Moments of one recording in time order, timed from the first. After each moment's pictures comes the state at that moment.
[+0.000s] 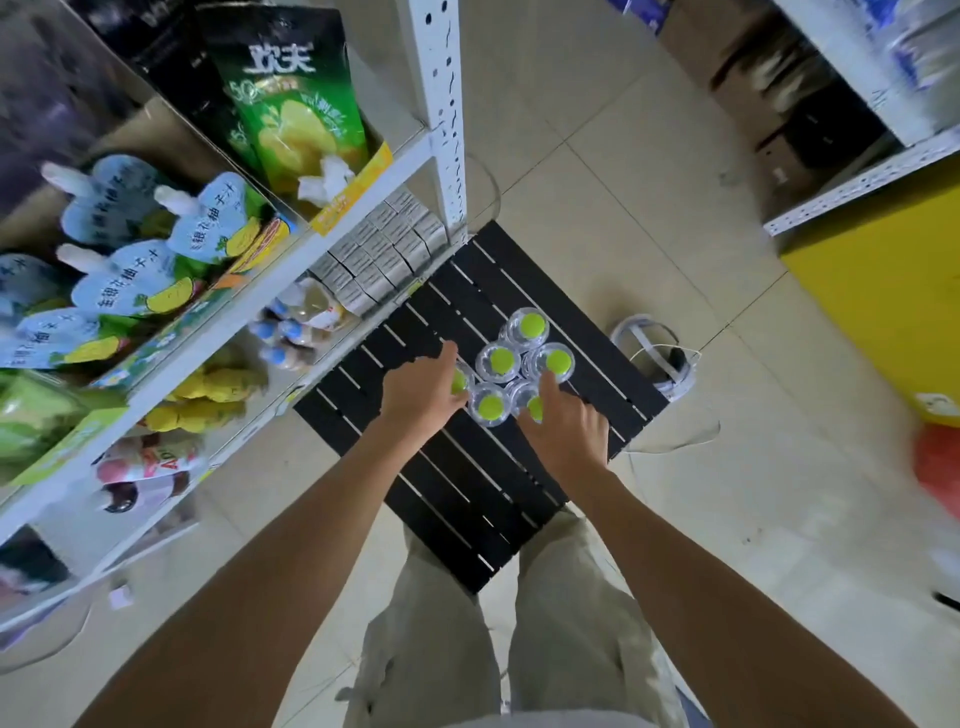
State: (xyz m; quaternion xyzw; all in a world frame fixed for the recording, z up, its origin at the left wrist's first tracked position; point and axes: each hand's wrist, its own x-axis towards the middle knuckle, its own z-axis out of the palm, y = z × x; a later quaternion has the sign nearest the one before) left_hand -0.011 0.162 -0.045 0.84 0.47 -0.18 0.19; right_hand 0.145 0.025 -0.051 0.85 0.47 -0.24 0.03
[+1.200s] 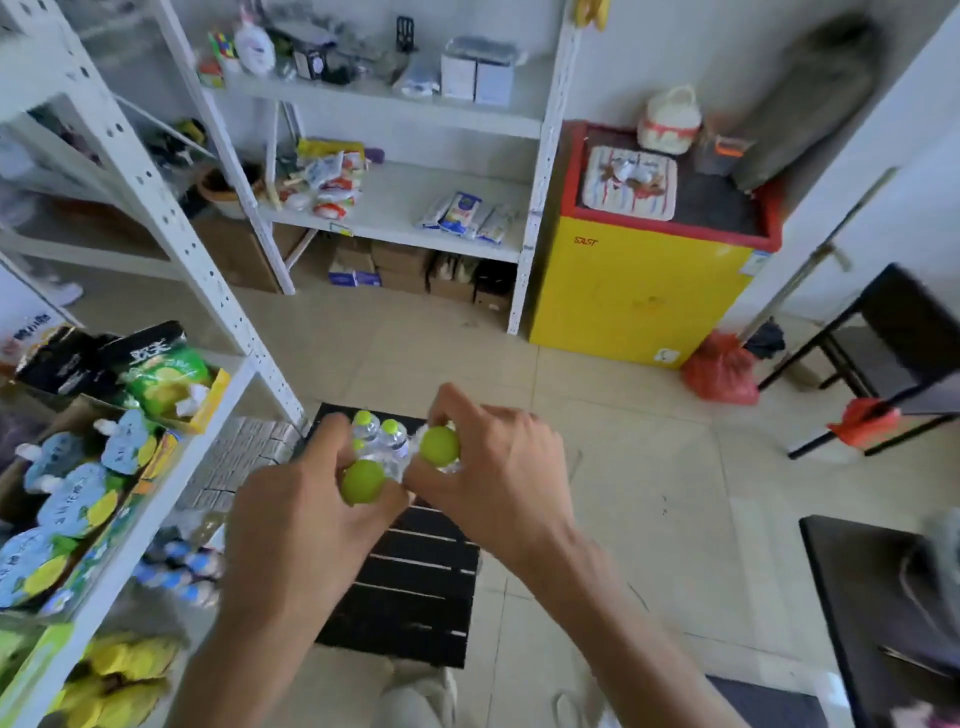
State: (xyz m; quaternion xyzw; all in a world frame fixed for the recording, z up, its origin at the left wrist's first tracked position) left_hand -0.120 -0.054 0.356 0.92 0.28 0.17 0.21; right_hand -0.010 -0.181 0.347 0.89 0.36 0.04 -0.29
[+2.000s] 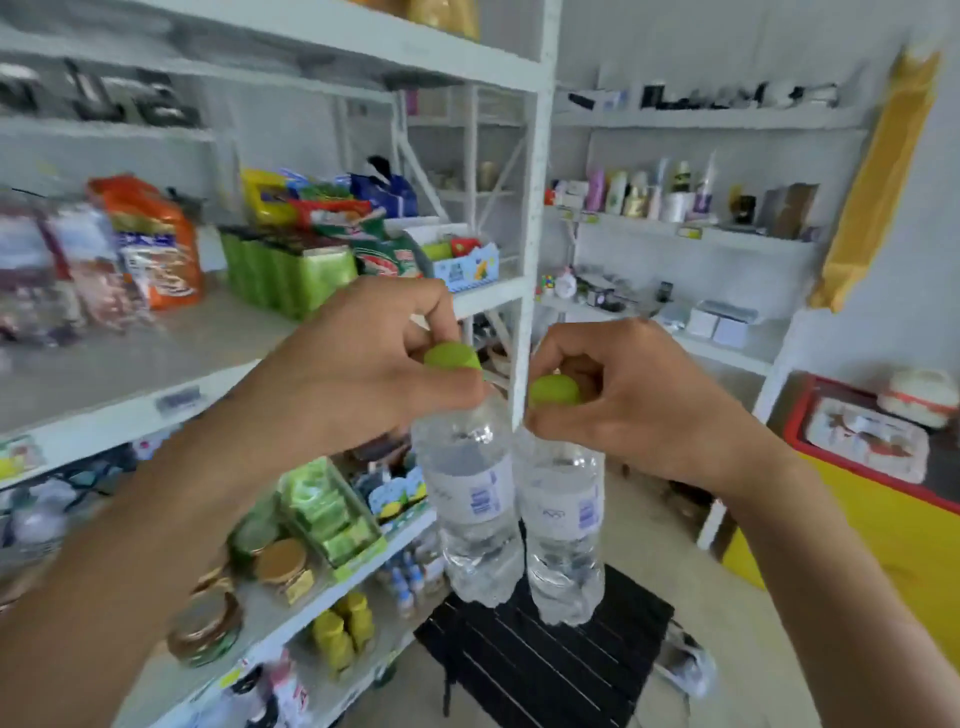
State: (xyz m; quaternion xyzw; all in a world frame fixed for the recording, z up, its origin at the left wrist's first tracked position) left_hand -0.441 -0.106 0.619 0.87 0.22 0.30 0.34; right_hand -0.246 -0.221 0.603 0.69 0.64 -0.04 -0.34
